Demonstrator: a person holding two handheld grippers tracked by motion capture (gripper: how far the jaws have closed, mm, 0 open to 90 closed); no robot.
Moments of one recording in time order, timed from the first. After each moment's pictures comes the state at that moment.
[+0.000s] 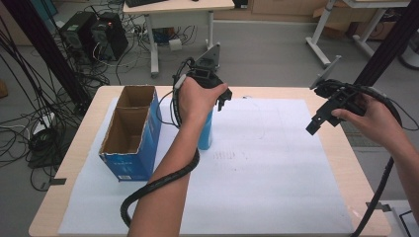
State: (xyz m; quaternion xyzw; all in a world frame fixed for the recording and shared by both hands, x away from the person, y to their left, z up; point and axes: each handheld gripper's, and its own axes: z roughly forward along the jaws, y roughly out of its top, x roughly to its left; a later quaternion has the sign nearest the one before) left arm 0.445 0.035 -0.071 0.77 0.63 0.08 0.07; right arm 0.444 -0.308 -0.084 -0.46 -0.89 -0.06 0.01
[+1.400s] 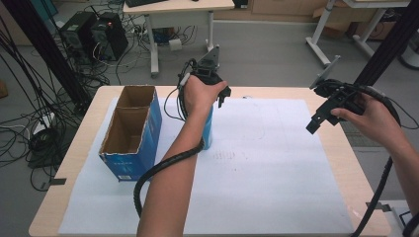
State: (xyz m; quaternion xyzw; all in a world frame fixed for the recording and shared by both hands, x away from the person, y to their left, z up) left arm 0.492 0.031 -0.102 0.76 0.64 0.06 0.06; right arm 0.449 -0.308 -0.088 -0.46 -0.89 -0.05 0.01
